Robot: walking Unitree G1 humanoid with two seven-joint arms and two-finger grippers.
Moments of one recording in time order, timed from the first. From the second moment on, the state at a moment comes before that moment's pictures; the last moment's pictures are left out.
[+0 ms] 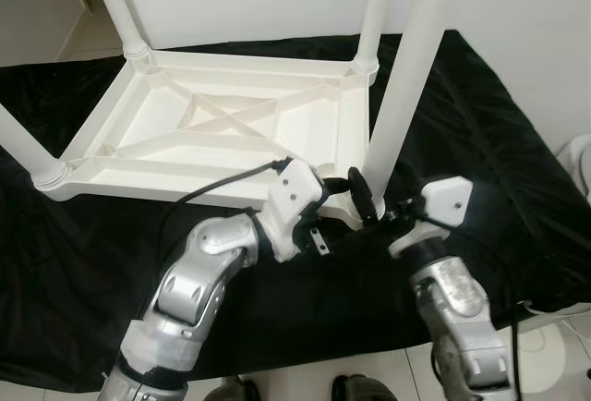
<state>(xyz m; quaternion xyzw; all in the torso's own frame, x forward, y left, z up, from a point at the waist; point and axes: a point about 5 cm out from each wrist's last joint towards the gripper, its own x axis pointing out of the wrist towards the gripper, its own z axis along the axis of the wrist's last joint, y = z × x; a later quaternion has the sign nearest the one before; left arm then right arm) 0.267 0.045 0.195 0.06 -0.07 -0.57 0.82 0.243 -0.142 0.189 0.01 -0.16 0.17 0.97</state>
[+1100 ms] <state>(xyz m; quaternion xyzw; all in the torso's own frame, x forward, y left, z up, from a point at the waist) 0.256 0.068 0.202 0.07 -0.06 -0.59 0.80 0.245 -0.126 0.192 0.05 -0.15 0.24 0.96</state>
